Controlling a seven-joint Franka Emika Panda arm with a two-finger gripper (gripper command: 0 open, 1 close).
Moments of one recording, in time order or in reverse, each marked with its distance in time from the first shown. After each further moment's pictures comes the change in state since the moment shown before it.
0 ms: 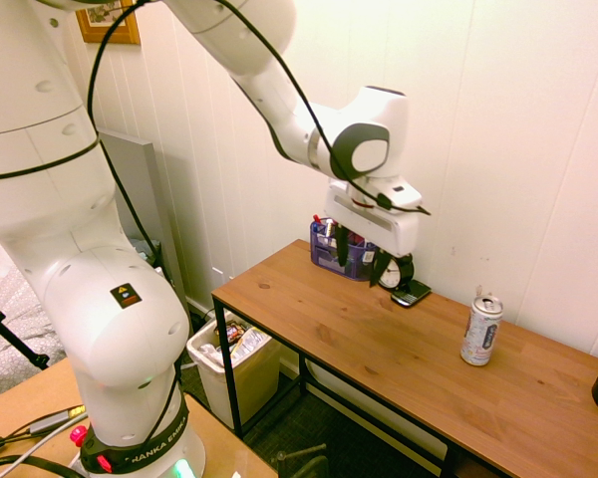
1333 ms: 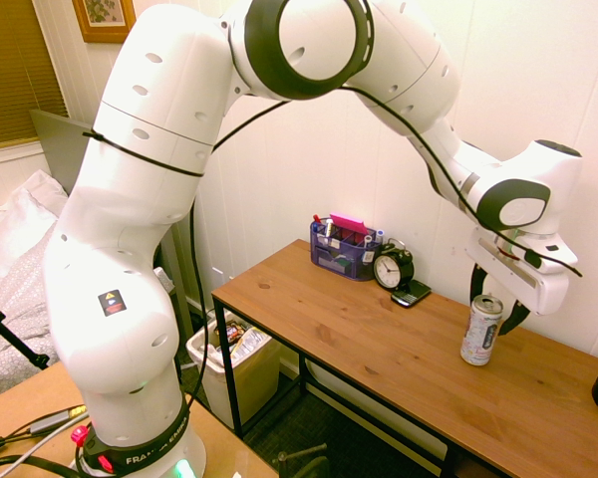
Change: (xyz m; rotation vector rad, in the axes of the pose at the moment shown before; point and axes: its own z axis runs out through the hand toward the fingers) arm 0.241 0.006 0.048 0.018 -0.005 0.322
